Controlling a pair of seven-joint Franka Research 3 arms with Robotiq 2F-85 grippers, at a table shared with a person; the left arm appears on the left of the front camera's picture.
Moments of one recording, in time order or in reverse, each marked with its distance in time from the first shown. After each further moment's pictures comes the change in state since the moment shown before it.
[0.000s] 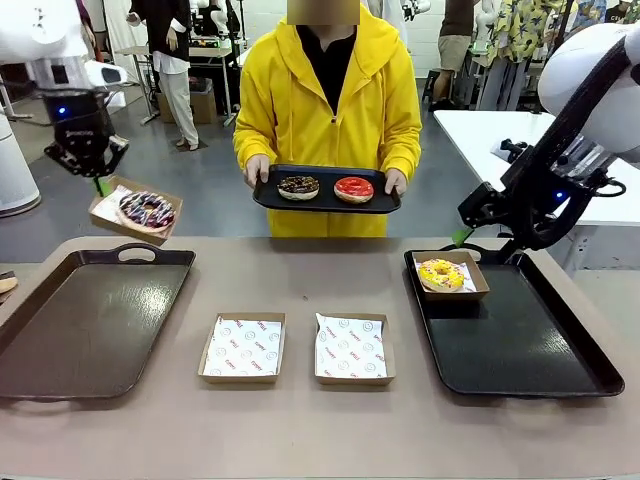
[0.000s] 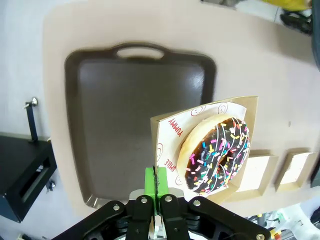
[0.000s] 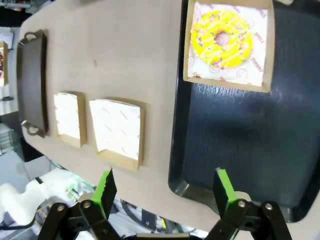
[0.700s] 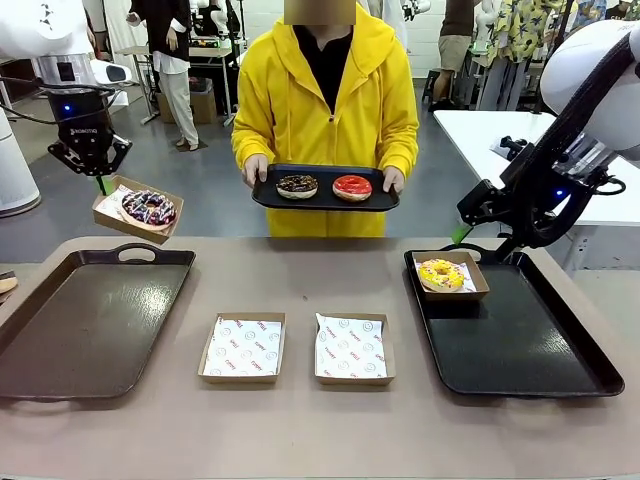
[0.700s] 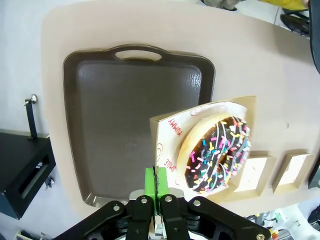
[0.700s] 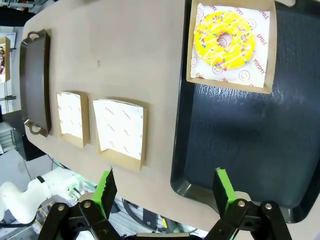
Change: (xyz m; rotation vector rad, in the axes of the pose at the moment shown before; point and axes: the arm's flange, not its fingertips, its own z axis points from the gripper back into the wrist) left arm 0.006 0.002 -0.003 0.004 0.024 0.016; right arm -0.001 0.006 0.003 0.008 -0.004 0.013
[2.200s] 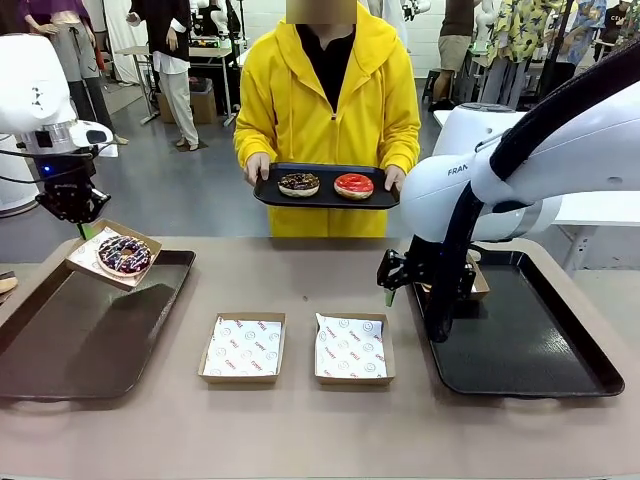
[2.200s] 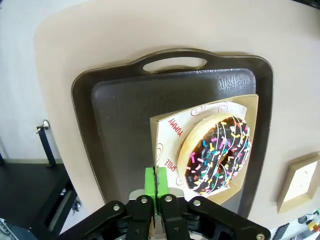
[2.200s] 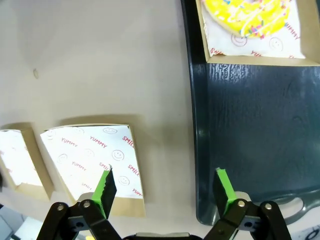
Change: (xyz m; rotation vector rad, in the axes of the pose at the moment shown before) left arm 0.016 0.063 -0.097 0.030 -0.025 -0.175; right arm -0.016 0.085 -0.146 -0.350 0.026 -0.160
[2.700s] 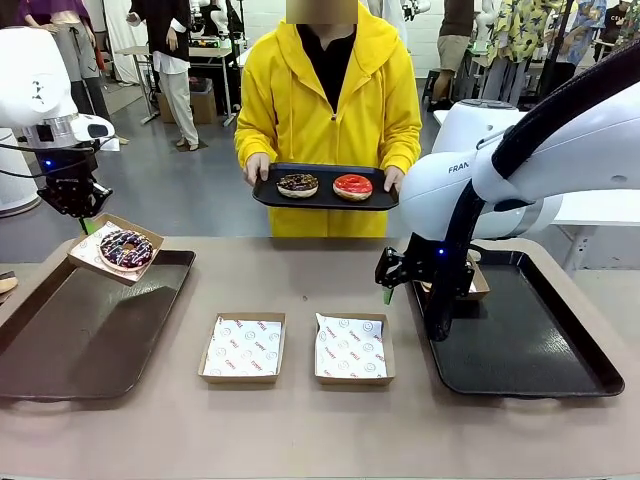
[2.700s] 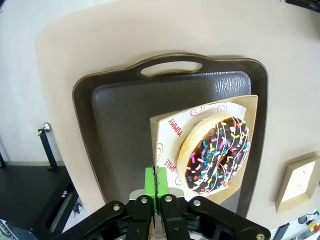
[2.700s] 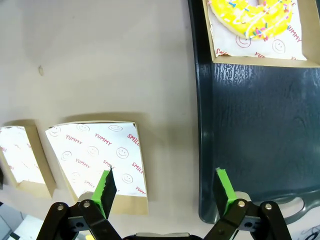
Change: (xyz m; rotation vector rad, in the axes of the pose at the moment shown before) left arm 0.002 -0.003 0.007 0.001 -0.012 -0.005; right arm -0.003 0.004 0.005 0.005 -0.008 0.014
